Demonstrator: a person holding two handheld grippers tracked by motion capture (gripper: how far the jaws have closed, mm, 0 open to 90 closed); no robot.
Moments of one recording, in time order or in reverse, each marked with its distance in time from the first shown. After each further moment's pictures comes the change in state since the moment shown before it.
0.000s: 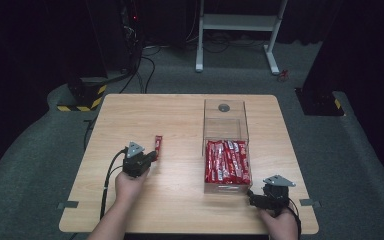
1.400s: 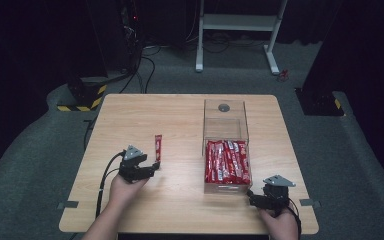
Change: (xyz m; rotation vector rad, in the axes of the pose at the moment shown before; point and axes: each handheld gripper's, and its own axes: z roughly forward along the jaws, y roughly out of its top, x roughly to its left) left arm -0.001 -0.004 -0.021 0.078 -0.050 0.021; right arm 0.000 0.000 0.000 -0.002 0.003 -0.003
